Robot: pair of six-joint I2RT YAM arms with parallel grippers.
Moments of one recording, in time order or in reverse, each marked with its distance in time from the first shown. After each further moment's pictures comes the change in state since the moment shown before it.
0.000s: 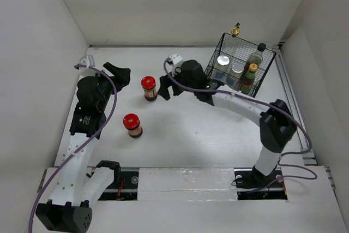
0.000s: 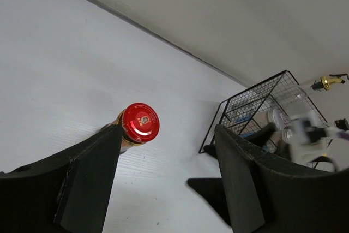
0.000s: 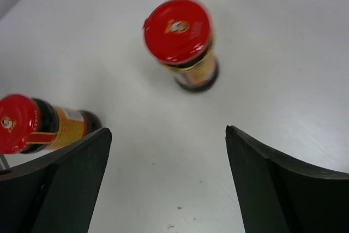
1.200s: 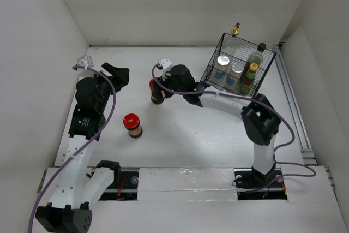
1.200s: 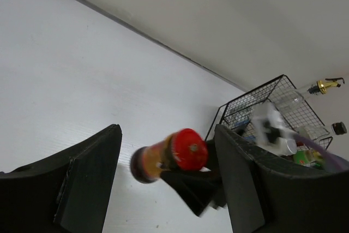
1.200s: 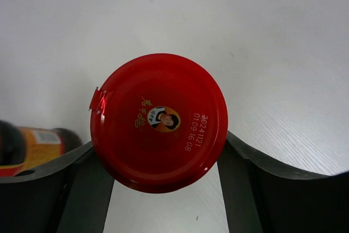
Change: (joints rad) left arm 0.000 -0.025 0.000 -0.002 -0.017 0.001; right arm 0.066 0.244 0.097 0.113 0.014 -0.037
